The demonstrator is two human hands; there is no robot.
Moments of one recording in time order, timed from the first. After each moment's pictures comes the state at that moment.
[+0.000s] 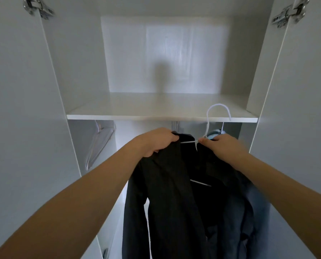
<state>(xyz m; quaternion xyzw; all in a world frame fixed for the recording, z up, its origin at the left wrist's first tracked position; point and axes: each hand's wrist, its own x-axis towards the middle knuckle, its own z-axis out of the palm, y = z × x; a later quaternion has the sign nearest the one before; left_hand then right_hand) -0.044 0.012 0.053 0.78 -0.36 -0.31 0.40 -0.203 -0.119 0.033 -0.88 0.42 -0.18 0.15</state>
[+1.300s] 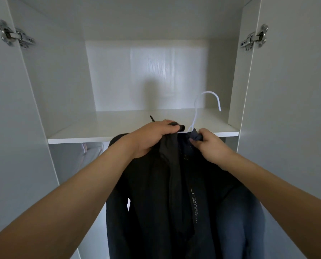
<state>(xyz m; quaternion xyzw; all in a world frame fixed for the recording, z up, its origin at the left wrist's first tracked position) -0.072 0.002 0.119 0.62 -0.49 -0.34 0.52 -0.208 -0.128 0.078 -0.85 0.31 -0.31 0.30</state>
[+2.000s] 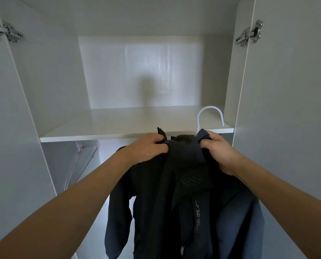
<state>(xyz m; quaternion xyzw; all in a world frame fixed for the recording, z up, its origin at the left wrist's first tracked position) -0.048 -0.007 0.078 0.73 -0.58 -0.13 0.33 -0.237 -0.130 0.066 -0.74 0.17 -0.32 0.57</state>
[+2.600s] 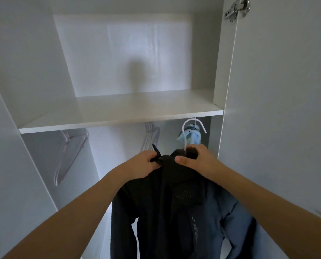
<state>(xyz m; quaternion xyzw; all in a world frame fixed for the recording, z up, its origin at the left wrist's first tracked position) -0.059 -0.015 -0.006 0.74 -0.59 -0.19 0.27 -0.246 -0.126 -0.007 -0.85 0.27 -0.25 0.38</state>
